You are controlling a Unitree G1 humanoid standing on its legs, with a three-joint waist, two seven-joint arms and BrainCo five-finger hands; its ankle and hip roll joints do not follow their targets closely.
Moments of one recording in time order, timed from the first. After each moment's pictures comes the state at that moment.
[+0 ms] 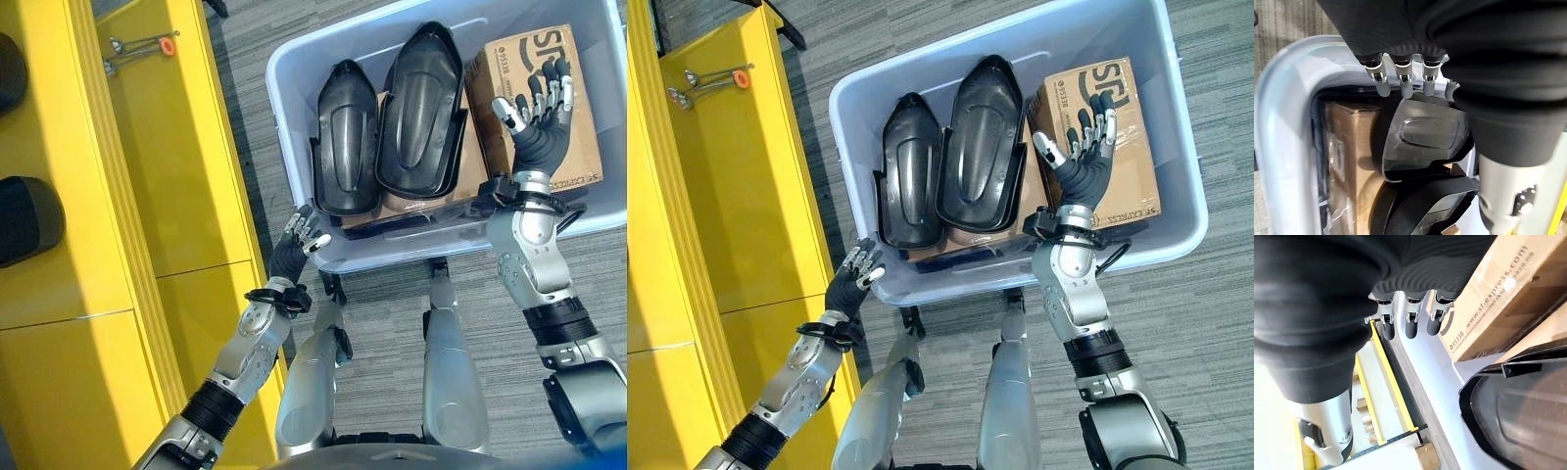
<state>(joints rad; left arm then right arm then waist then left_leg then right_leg) -0.14 0.33 -0.39 0.07 -0.75 -0.19 0.17 -0.53 -0.48 0.17 0.07 0.52 -0.32 -0.52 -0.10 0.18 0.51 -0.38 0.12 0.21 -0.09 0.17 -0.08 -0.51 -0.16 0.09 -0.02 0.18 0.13</state>
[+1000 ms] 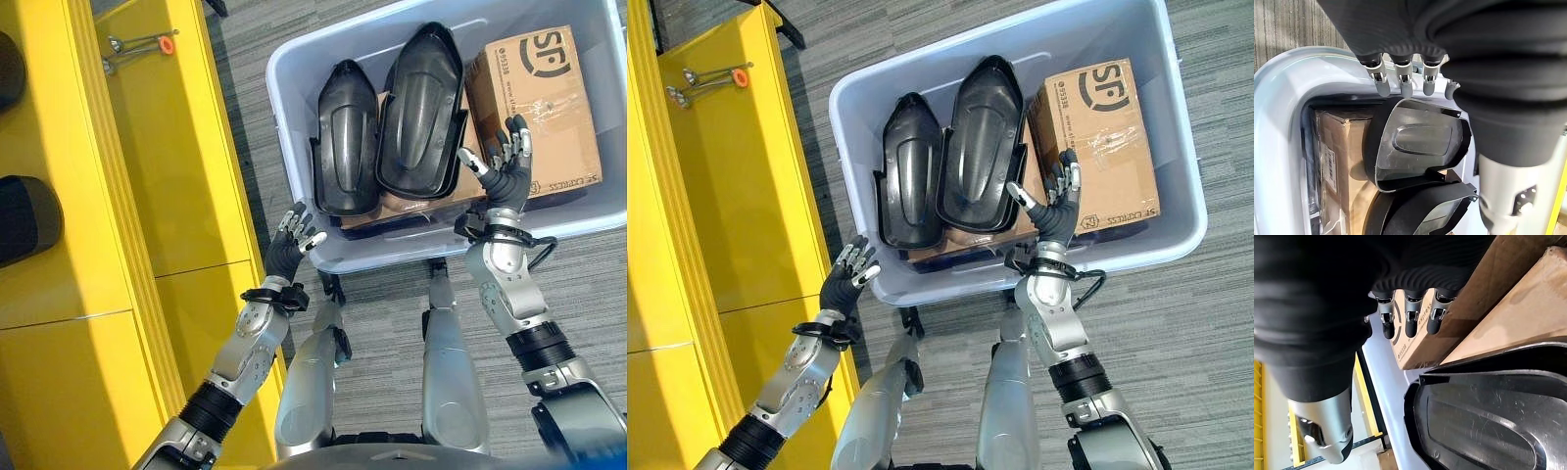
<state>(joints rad) -0.13 0.33 -0.39 0.06 -0.72 -0.21 0.20 -0.45 -0.39 0.21 0.18 0.46 -0.30 -0.56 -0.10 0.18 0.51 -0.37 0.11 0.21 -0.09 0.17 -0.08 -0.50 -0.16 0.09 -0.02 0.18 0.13</state>
